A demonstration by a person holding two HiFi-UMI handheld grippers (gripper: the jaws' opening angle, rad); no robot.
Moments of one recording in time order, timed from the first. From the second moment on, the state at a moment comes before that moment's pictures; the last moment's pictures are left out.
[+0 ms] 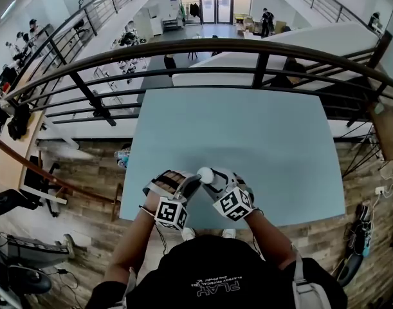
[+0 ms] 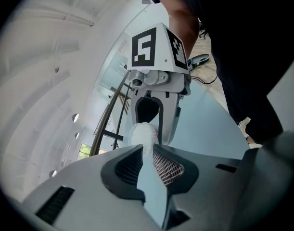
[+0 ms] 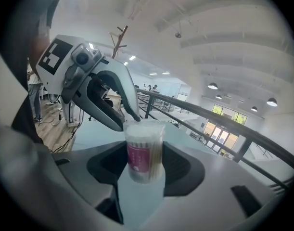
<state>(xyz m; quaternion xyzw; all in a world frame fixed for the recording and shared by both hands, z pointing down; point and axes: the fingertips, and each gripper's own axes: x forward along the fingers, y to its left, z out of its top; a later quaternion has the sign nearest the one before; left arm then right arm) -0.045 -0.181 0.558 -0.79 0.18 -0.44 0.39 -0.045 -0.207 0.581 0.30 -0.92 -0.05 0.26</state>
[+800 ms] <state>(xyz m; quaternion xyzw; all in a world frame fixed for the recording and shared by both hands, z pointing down) -0.052 -0.176 0.544 -0.80 0.18 -0.42 0.38 -0.049 -0.202 0.579 0.29 -0.93 -0.01 0.23</state>
